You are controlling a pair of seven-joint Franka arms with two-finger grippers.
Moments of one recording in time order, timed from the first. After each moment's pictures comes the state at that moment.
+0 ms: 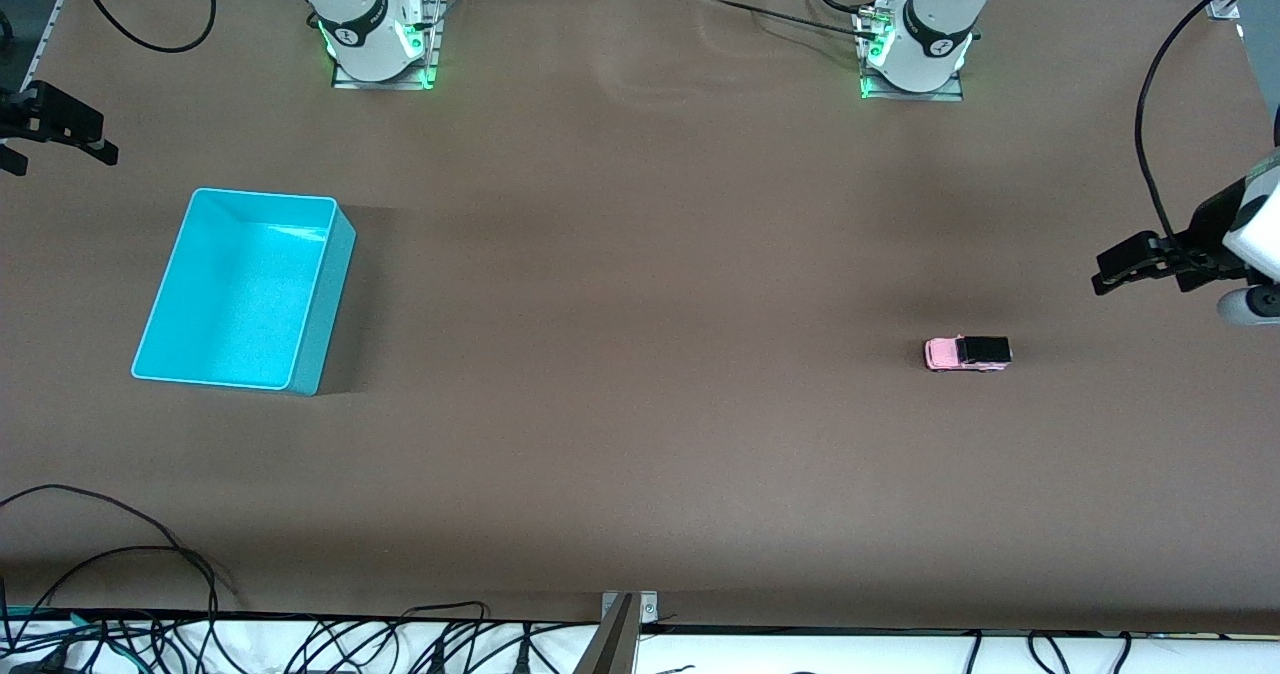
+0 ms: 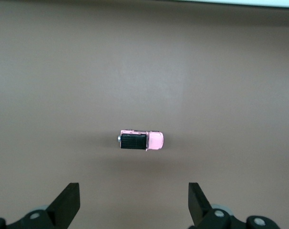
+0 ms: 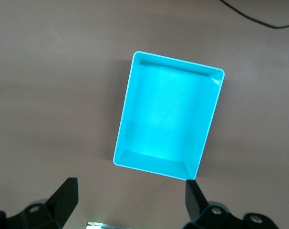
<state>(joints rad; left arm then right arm) 0.33 0.17 -0.33 -1.47 0.04 1.69 -0.07 -0.02 -0.05 -0.10 -1.61 0.02 1.52 -0.22</state>
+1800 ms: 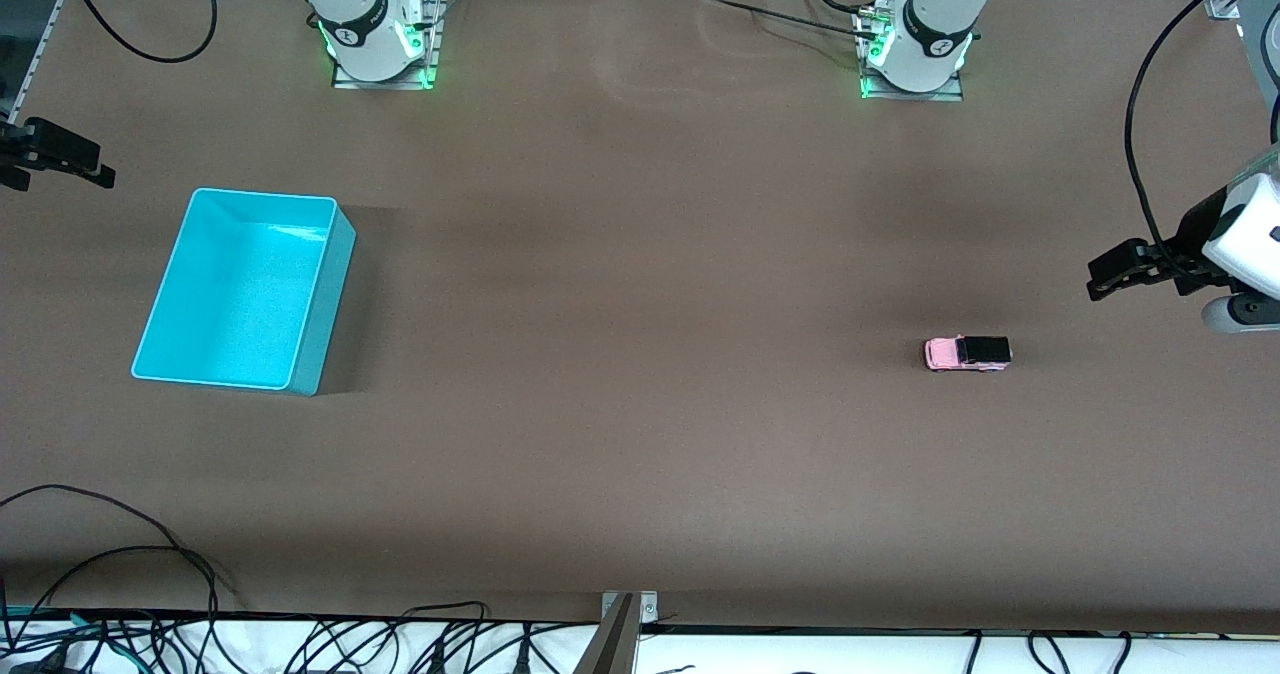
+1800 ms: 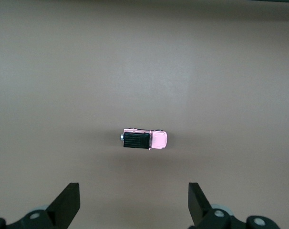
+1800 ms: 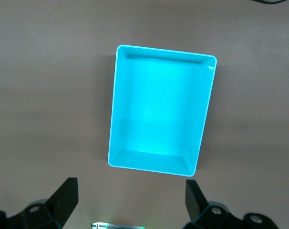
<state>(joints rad) -0.03 0.19 0.05 -1.47 0.01 1.68 -0.07 -0.03 0.02 -0.12 -1.59 0.02 1.52 -0.19</state>
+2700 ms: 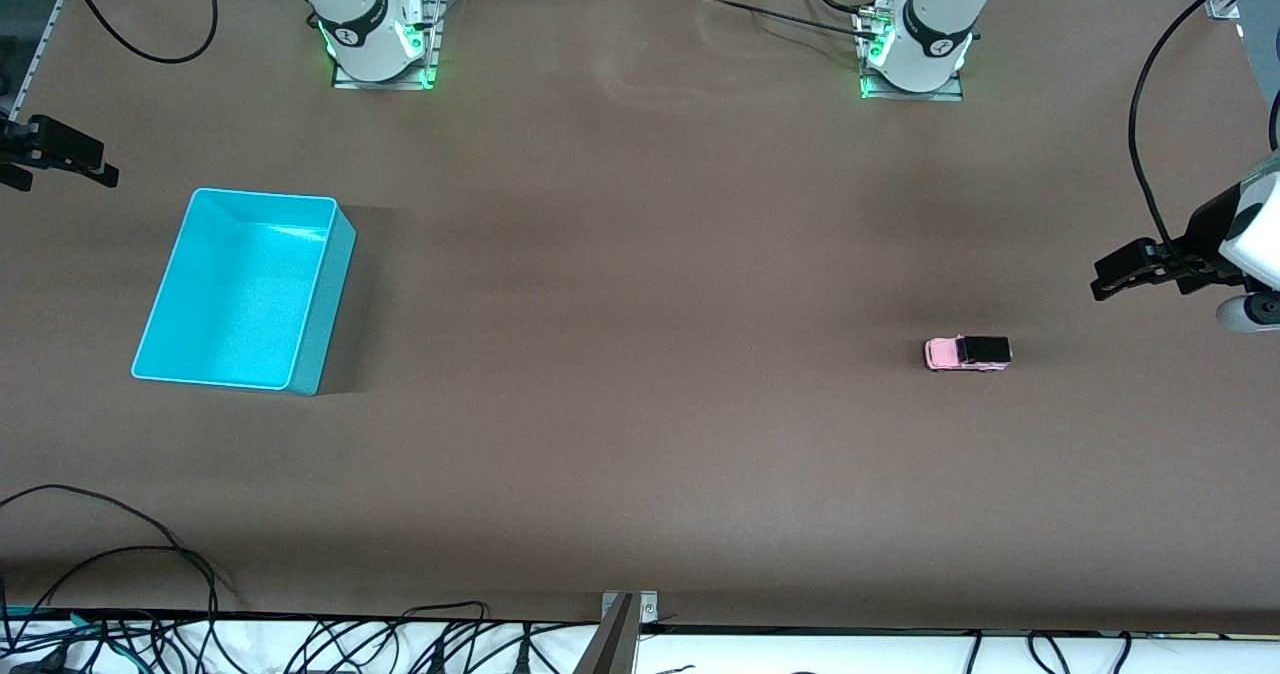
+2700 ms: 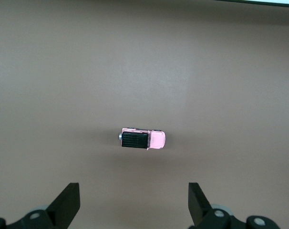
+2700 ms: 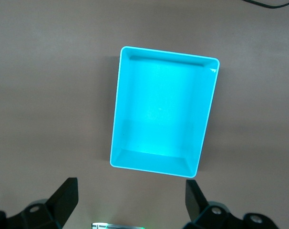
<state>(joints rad) -0.02 0.19 0.06 -1.47 -0.01 1.68 -0.07 -0.02 0.01 -0.12 -1.59 0.02 1.52 -0.19</state>
